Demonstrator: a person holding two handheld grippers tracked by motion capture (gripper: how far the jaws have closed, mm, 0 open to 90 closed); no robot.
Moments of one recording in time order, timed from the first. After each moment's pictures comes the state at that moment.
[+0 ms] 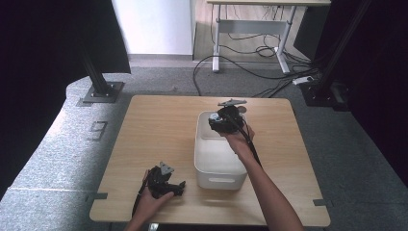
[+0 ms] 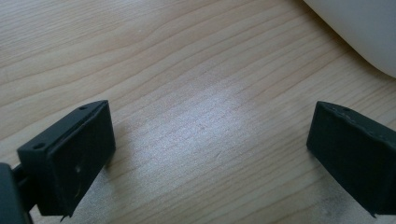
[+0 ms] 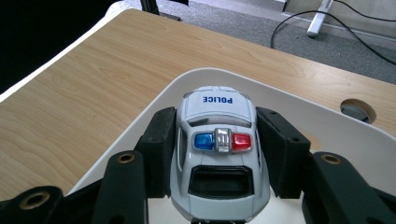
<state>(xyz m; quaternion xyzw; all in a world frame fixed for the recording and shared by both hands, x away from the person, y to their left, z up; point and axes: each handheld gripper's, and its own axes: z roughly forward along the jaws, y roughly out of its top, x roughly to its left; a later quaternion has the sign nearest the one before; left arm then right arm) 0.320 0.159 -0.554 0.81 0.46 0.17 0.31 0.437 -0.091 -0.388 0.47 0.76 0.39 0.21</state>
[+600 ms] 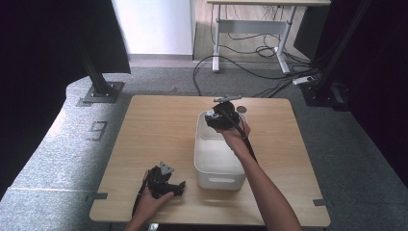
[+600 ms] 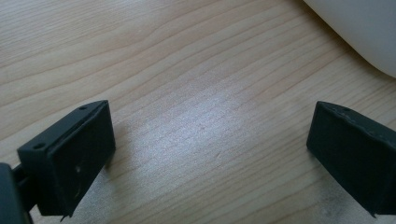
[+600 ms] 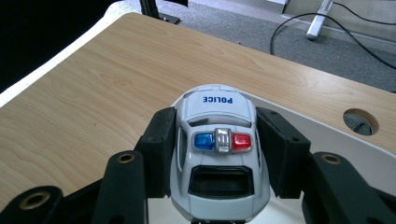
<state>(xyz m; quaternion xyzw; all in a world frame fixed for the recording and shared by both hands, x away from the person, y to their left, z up) 0.320 0.159 -0.554 0.81 0.46 0.17 0.31 0.447 -0.079 -0.381 0.47 0.76 0.39 0.21</state>
